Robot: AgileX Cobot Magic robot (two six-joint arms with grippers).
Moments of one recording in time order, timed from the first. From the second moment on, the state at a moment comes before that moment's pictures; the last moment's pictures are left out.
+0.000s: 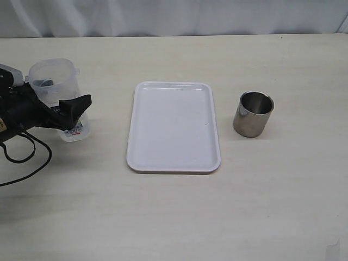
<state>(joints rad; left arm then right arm) 0.04 1.95 -0.48 0.66 -1.13 -0.24 0.02 0.14 0.00 -0.03 -0.23 0.12</state>
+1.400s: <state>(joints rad) 0.04 1.95 -0.48 0.71 -1.14 -0.25 0.02 0.14 0.00 -0.03 -0.22 0.12</state>
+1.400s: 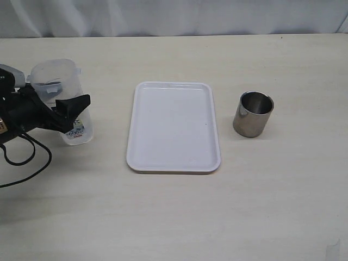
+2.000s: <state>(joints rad) 0.04 1.95 -0.51 0.73 -1.12 -0.26 0.02 0.33 0.00 -0.08 -0.38 0.13</state>
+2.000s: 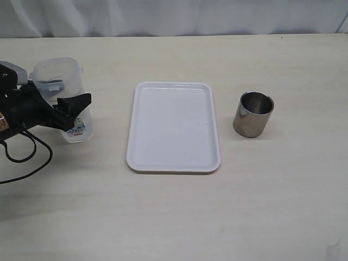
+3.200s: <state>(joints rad) 0.04 1.95 -0.51 0.75 -1.13 -0.26 0.02 1.72 -0.24 -0.40 -1.05 0.06</state>
